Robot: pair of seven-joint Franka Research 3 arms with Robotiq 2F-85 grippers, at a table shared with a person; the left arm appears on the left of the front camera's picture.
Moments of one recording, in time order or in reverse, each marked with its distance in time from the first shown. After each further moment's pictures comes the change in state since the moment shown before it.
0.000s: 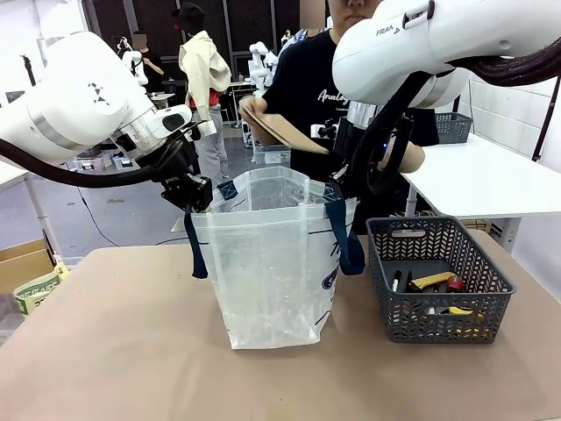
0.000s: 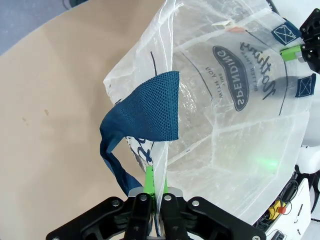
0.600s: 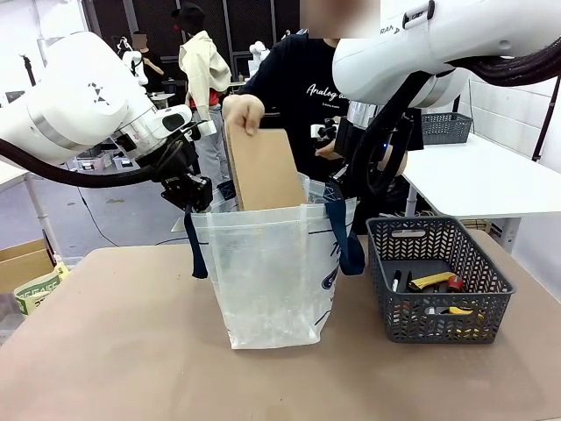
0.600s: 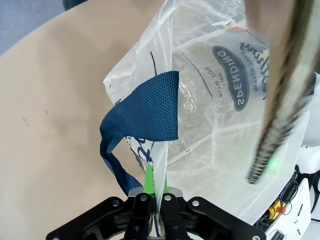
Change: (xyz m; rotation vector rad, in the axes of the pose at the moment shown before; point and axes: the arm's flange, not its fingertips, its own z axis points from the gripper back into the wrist) left arm 0.000 0.000 0.000 0.000 0.000 0.000; right arm 0.000 0.000 0.000 0.000 0.000 0.000
